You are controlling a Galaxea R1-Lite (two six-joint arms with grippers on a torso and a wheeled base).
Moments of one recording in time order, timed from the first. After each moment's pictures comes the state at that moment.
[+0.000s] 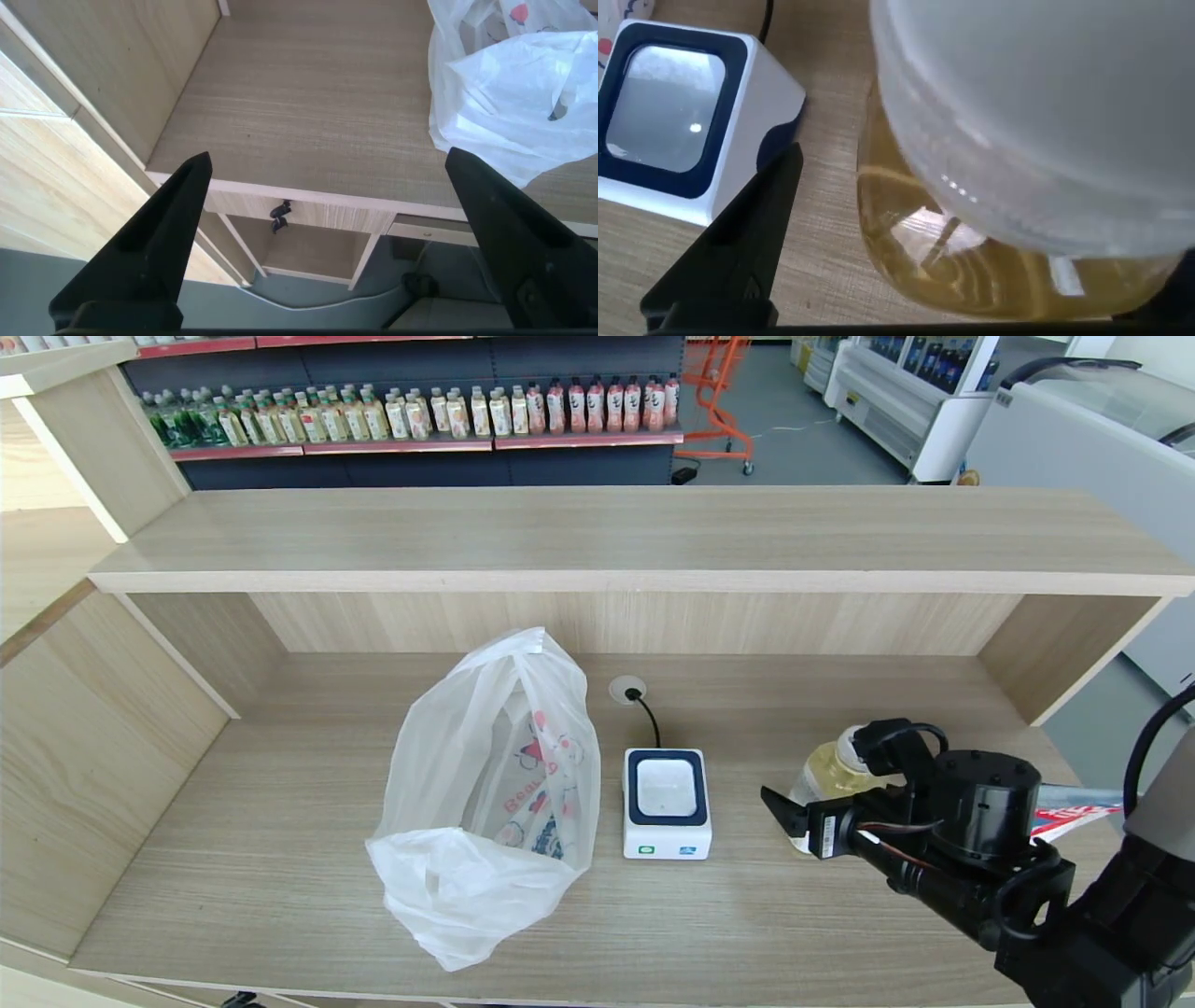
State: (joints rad) left arm 0.00 0.00 0.00 0.05 0.13 0.01; right arm 0.39 1.98 -0.38 -1.36 -0.11 0.03
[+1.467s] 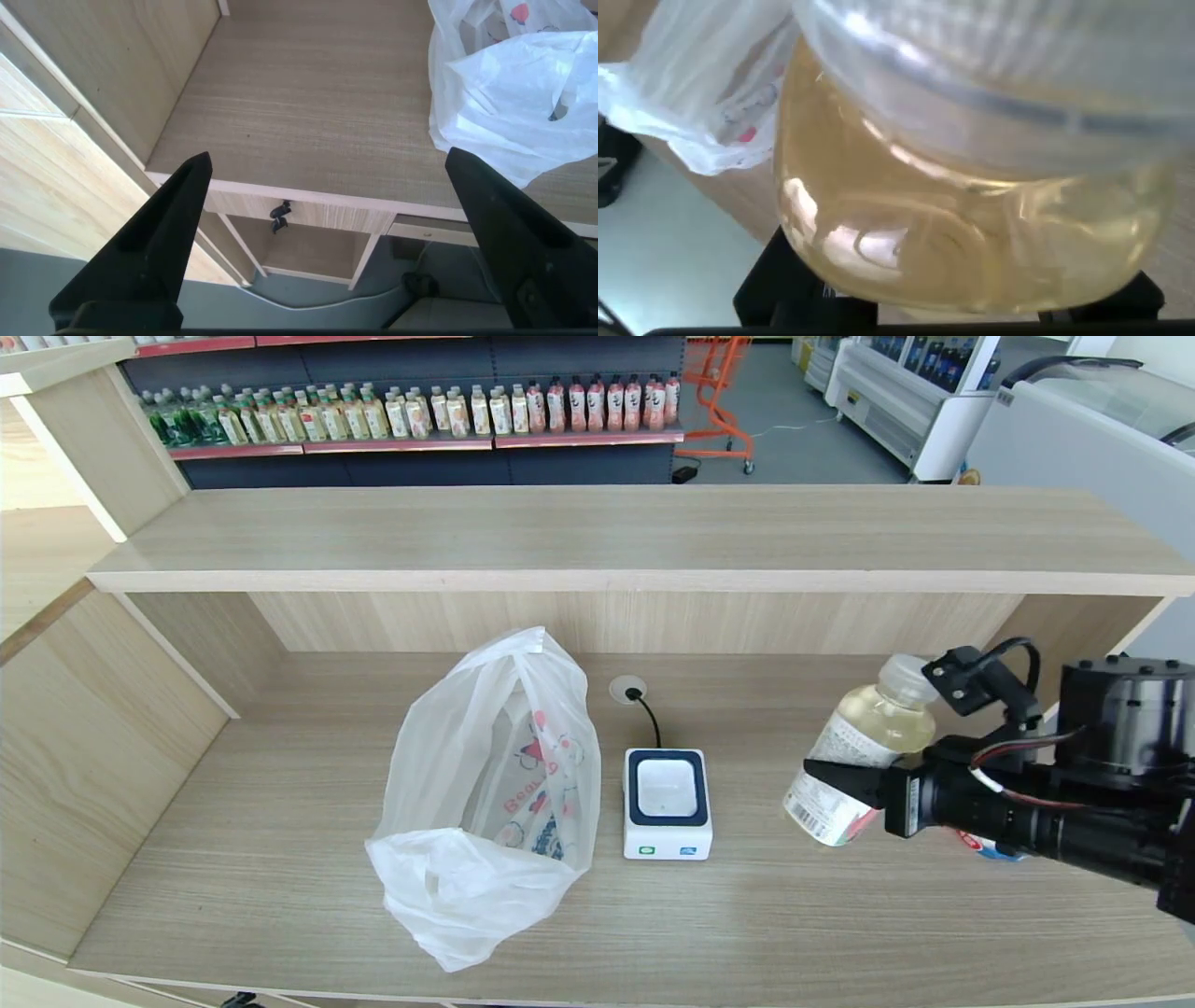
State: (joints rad) left arm 0.00 0.00 0.00 0.05 0.13 0.01; right arm 0.29 1.54 -0.57 -0.66 0.33 0.00
